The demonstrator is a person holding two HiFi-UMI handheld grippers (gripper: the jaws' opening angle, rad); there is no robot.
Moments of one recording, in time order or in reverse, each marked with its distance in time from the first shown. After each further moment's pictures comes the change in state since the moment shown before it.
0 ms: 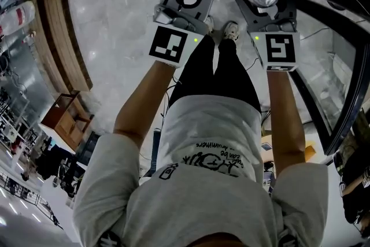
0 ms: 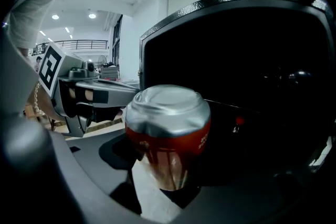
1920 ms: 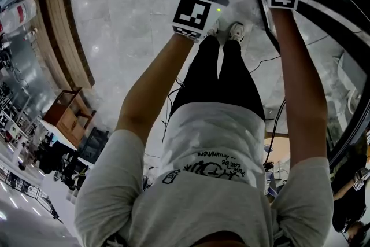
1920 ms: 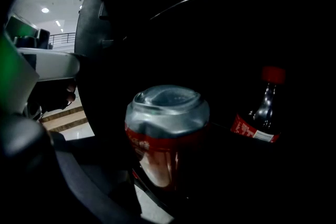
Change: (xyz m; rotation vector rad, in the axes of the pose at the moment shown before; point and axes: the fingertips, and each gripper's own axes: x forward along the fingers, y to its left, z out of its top) left arm 0.081 0.038 -0.051 0.025 -0.019 0.030; right arm 0.155 -0.090 -0.076 0.027 0.072 -0.052
